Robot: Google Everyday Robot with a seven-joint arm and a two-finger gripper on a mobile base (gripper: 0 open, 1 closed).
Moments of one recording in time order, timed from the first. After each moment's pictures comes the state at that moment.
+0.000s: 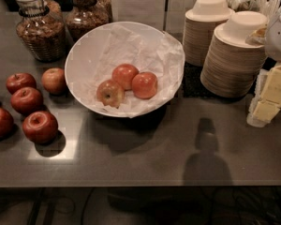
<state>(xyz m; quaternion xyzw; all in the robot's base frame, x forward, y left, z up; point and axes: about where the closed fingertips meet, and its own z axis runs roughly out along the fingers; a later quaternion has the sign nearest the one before) 0.438 -0.217 0.976 -0.60 0.78 -0.03 0.16</state>
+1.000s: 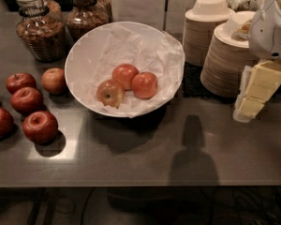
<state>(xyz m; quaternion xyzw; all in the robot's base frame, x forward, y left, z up) 0.449 -0.192 0.978 -0.62 0.76 -0.04 0.17</state>
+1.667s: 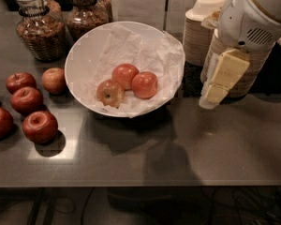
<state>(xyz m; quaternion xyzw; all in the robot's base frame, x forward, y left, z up) 0.472 -0.134 0.993 -0.64 0.73 -0.01 0.24</state>
